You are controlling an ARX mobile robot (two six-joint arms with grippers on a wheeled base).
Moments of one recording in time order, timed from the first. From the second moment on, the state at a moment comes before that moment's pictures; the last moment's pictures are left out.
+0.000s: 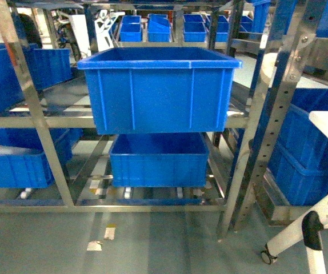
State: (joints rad) left arm -0.02 0.82 0.52 0.41 0.03 0.03; right arm -0.05 0.88 0.50 0.16 -0.15 0.42
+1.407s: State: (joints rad) left arm -0.02 0.82 0.52 0.41 0.03 0.03; right arm -0.05 0.88 0.50 0.16 -0.15 0.42
